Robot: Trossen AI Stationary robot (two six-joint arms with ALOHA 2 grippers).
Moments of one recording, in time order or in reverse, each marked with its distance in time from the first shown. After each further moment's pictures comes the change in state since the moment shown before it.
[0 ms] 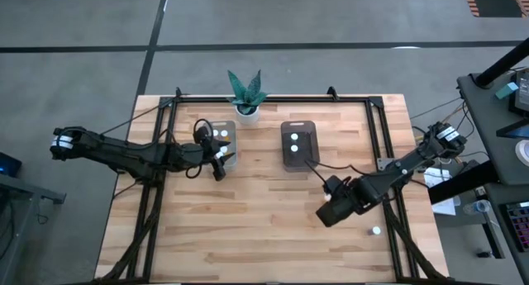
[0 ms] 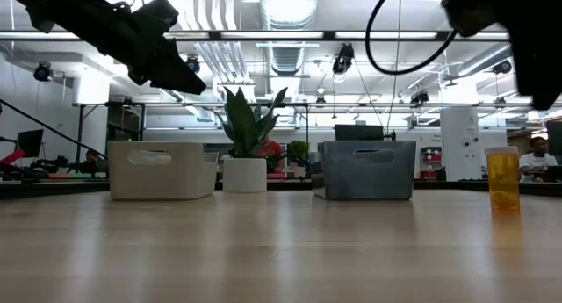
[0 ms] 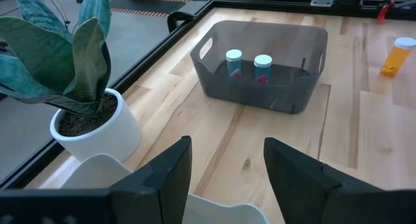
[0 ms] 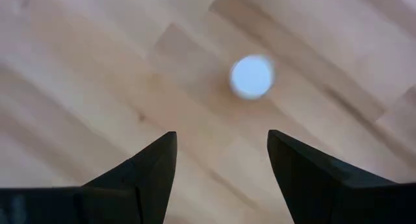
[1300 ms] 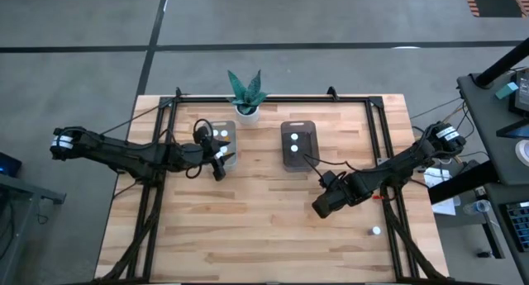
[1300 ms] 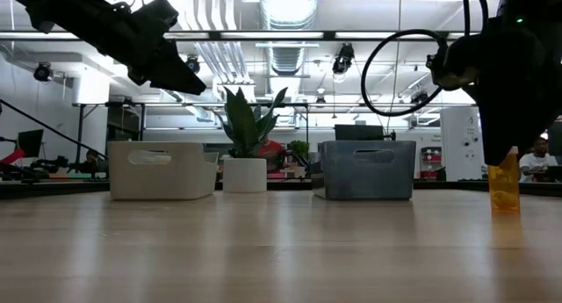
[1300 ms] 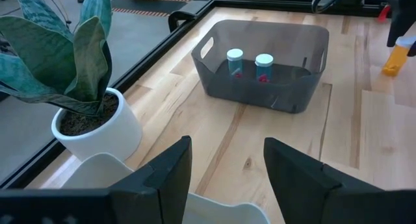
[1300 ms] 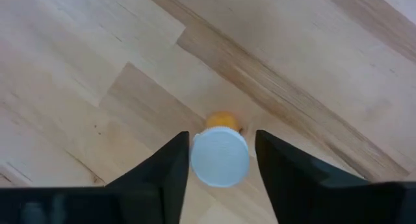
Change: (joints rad) left arm 0.000 0.000 -0.001 0.000 -0.004 0.001; right arm -0.109 0.003 -0.226 0.255 0.042 -0.099
